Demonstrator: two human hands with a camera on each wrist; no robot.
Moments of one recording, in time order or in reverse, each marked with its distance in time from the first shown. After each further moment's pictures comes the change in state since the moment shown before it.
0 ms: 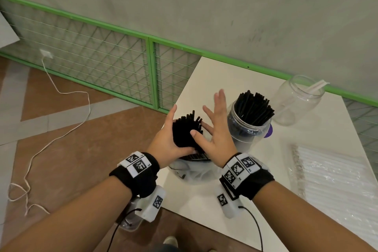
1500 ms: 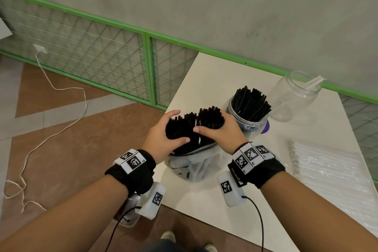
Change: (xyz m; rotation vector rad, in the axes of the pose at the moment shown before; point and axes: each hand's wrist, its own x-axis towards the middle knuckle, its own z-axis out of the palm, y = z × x) left_hand -0.002 -0.009 0.000 0.032 0.103 0.002; right_hand 0.007 0.005 -0.030 0.054 -0.022 0.335
